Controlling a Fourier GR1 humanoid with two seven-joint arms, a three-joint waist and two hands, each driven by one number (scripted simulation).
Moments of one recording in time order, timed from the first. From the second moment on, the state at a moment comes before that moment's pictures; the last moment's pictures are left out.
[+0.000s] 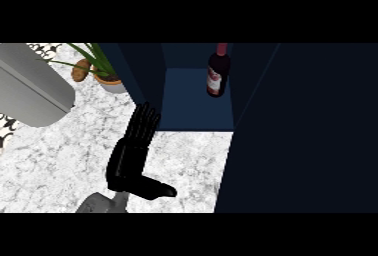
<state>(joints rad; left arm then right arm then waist) -0.14 0.16 -0.45 -1.41 0.63 0.09 -0.43 0.34 -0.76 0.61 -2.52 0.00 -0.54 0.02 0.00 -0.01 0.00</state>
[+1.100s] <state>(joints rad) 0.07 0.45 -0.19 -1.55 0.74 -0.11 -0.46 0.30 -0.87 0.80 -2.51 -0.01 -0.30 -0.01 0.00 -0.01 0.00</state>
